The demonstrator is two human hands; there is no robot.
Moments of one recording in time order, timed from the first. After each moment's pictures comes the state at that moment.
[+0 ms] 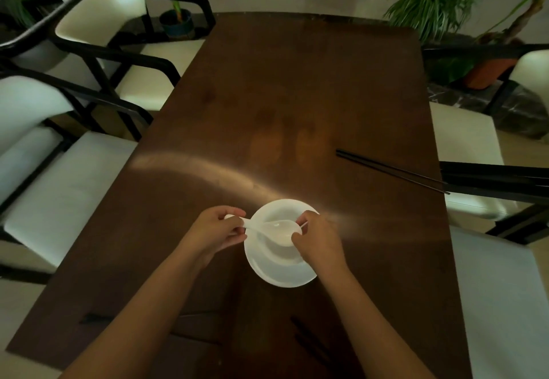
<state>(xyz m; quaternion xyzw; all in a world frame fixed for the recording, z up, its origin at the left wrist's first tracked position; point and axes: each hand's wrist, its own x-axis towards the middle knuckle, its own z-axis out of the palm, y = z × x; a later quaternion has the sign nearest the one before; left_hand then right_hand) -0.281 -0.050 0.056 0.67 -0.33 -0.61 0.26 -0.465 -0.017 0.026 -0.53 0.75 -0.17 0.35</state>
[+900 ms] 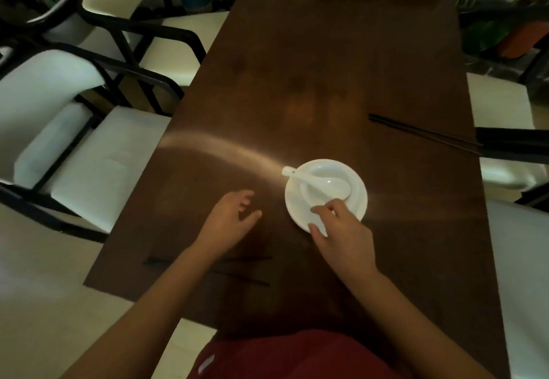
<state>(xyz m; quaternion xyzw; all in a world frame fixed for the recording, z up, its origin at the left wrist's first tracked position) -0.199 0.015 0.031 0.63 -0.69 -0.32 0.14 -0.418 0.075 0.045 -0.70 0.67 -0.19 0.17</state>
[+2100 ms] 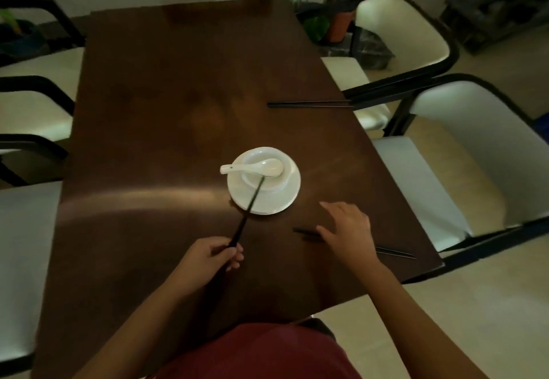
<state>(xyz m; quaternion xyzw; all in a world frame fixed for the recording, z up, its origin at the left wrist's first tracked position) -0.181 0.041 0.024 0.45 -0.64 -0.62 0.05 -0.435 0.171 0.016 -0.48 0.85 -0.16 0.11</state>
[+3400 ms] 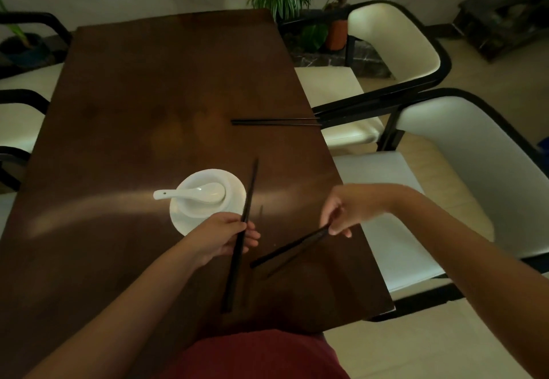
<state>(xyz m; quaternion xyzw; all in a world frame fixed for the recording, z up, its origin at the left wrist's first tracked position) -0.373 0.048 0.066 0.52 -0.47 -0.71 -0.01 -0.635 0.138 0.116 -0.64 0.57 0.06 0.51</state>
